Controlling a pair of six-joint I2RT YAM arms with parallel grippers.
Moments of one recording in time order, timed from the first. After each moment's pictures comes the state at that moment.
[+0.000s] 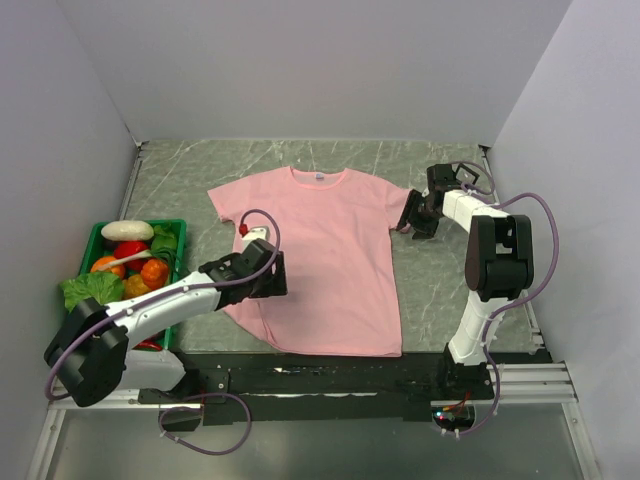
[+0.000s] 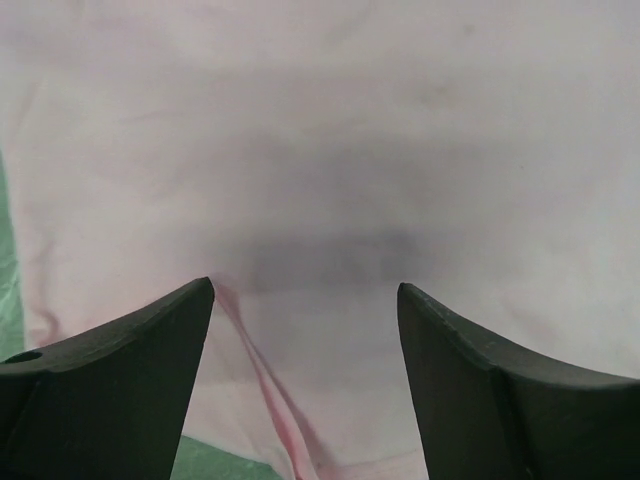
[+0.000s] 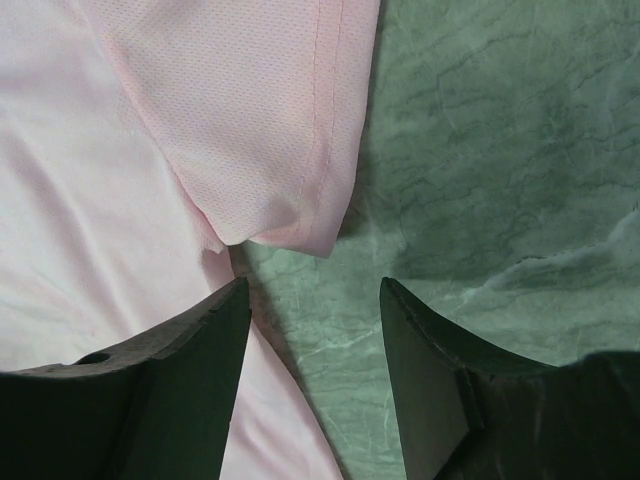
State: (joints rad) left arm -0.76 1.27 0.72 -0.41 -0.28 -0.73; right arm 0.01 1.91 1.29 -0.51 -0.16 0.43
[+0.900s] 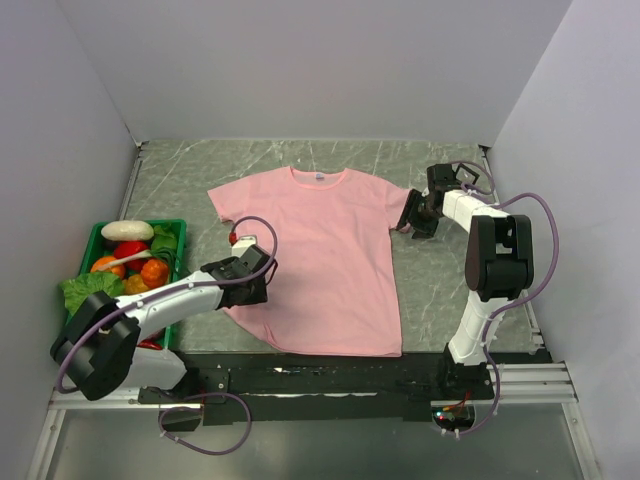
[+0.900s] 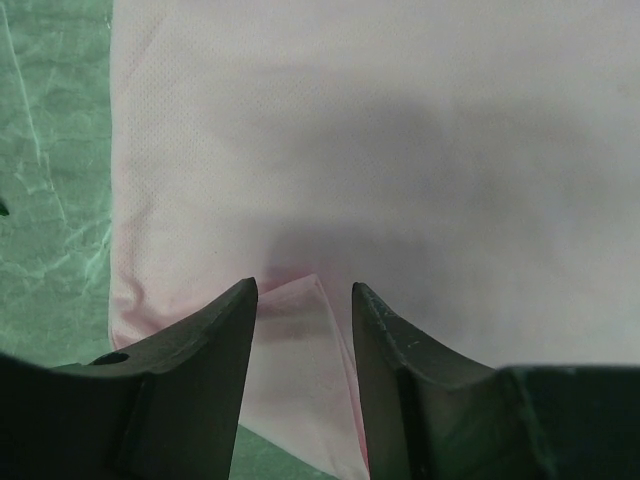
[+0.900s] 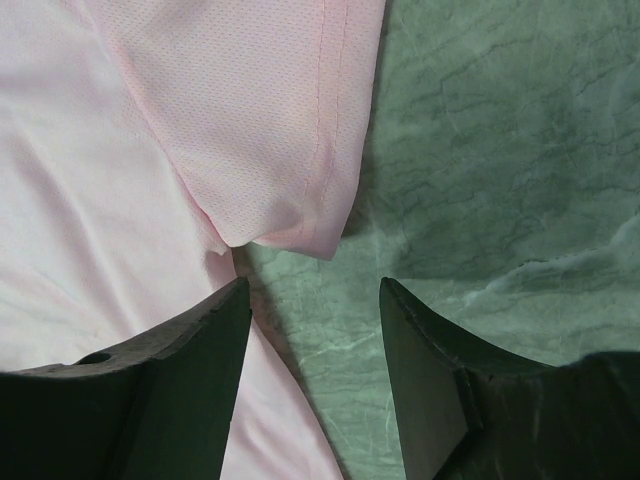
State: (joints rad) left arm -0.71 1.31 0.67 -0.48 -0.36 -0.76; right arm 0.01 1.91 1.29 -0.50 -0.17 0.43
